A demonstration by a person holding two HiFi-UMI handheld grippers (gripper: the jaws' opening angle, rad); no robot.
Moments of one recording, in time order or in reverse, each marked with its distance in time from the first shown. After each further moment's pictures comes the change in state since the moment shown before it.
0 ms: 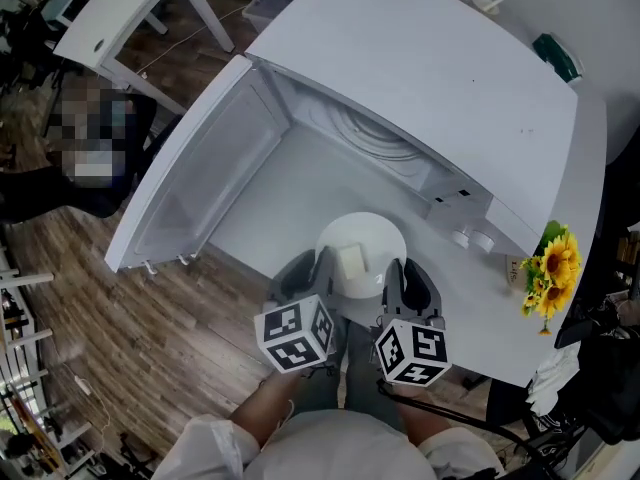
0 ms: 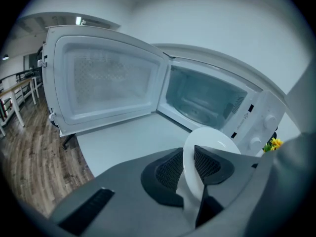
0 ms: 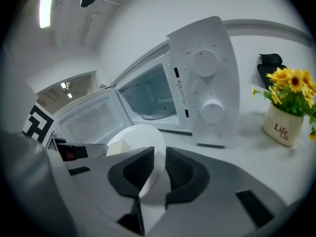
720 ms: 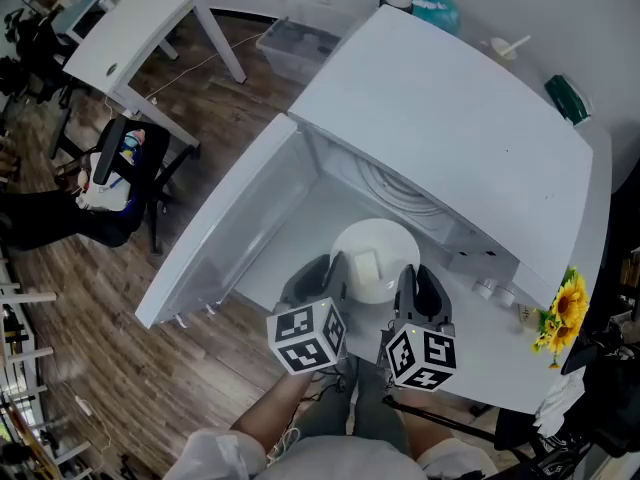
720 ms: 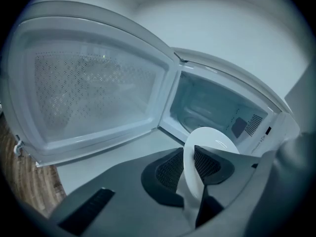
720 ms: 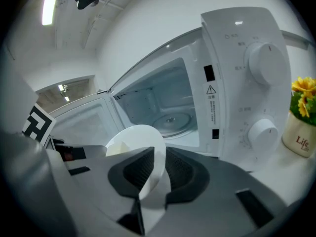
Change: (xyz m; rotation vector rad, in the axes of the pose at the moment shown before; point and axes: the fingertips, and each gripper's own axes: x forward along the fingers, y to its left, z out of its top) left arm 0.055 0.022 0.072 -0.019 -0.049 -0.063; right arm 0.066 0.034 0.051 0.000 -0.101 -0.031
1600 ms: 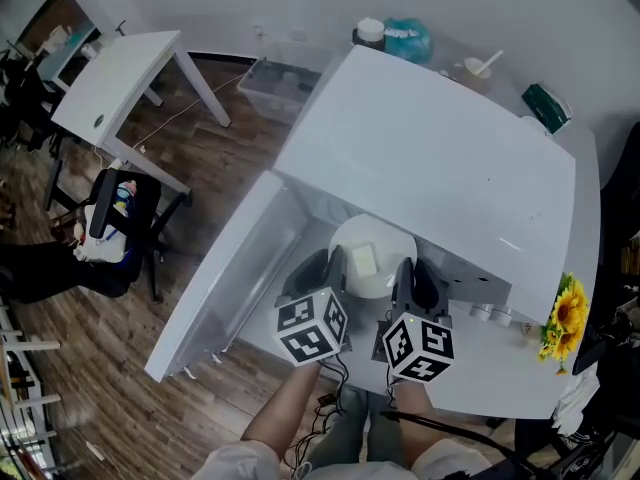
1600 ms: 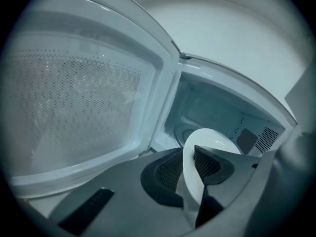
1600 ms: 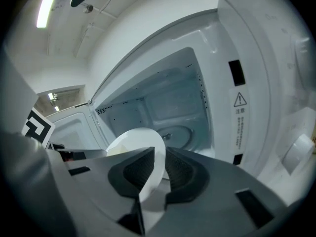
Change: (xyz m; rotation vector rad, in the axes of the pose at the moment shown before) left arm 0.062 -0.018 0.061 0.026 -0.058 -0.071; right arm 0.051 -0.004 0.050 0.073 -0.130 -0.090
